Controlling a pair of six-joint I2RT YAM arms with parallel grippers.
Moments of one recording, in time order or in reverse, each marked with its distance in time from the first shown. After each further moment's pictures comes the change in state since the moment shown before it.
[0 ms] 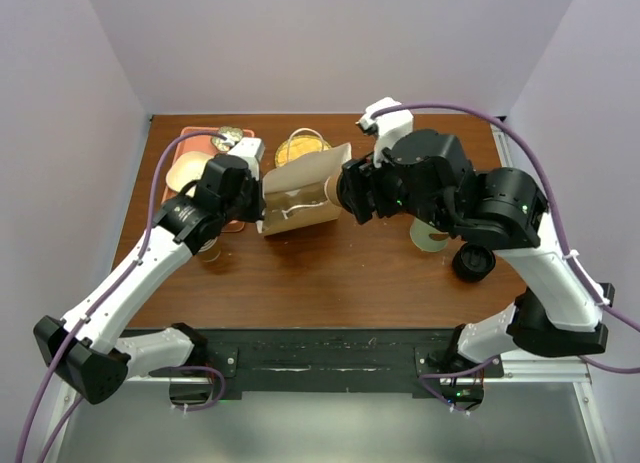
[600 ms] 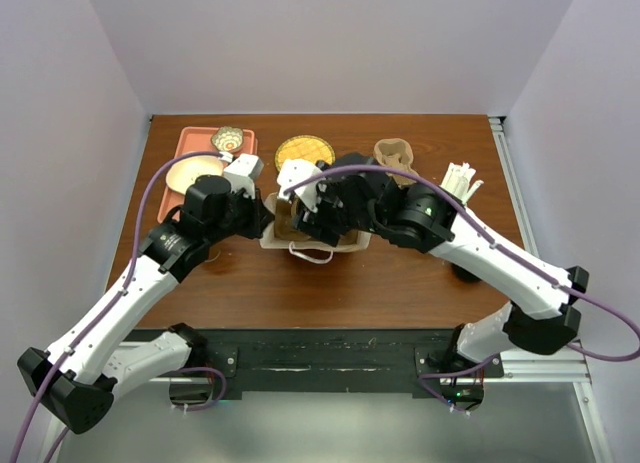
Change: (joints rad) left arm 0.000 -0.190 -0.197 0.165 0.206 0.045; right arm 0.000 0.062 -0.335 0.321 -0.233 -0.581
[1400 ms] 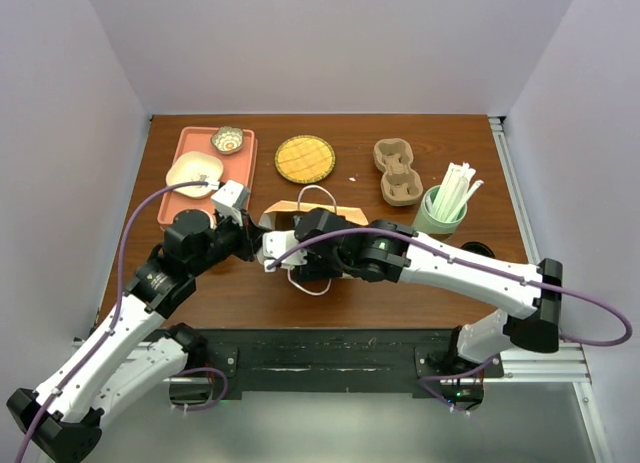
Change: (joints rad) left arm 0.000 -0.258 -0.256 0.185 0.090 0.016; right arm 0.129 -0.041 -0.373 0.103 0.096 -0.268
